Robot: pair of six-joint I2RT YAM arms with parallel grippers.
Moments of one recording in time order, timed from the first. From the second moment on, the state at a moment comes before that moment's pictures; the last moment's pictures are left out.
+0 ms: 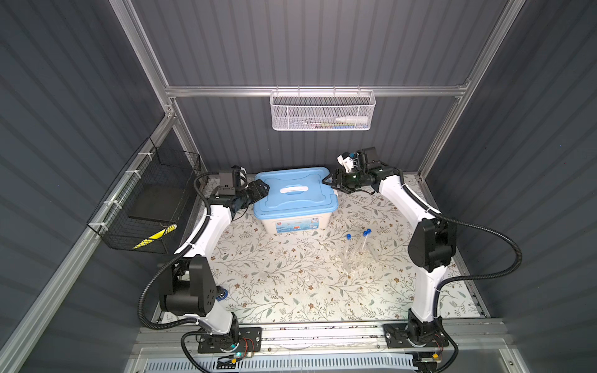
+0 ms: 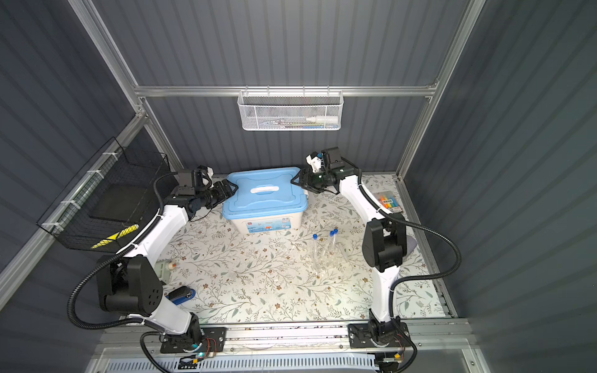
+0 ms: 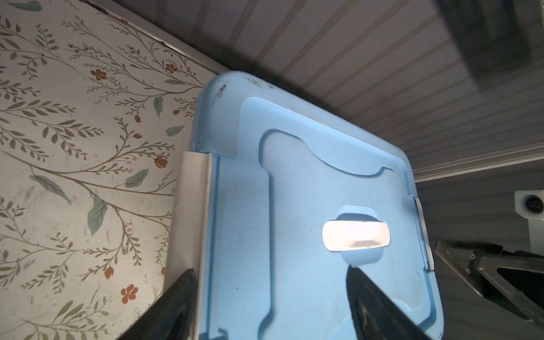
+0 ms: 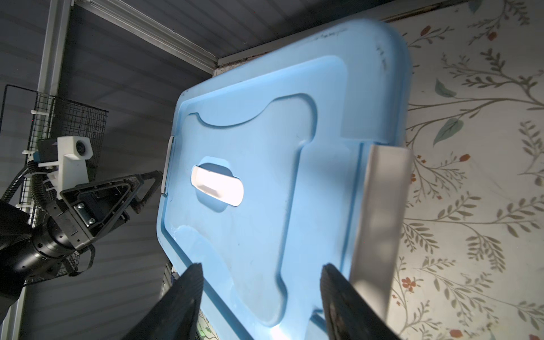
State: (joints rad) left arm -0.11 1.59 1.33 -0.38 0.32 -0.55; right arm 0.32 2.04 1.91 -0.62 -0.66 0.49
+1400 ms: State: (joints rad) left arm -0.11 1.59 1.33 -0.37 0.32 -0.56; right arm 0.29 2.03 1.84 -0.56 -0.70 0.50
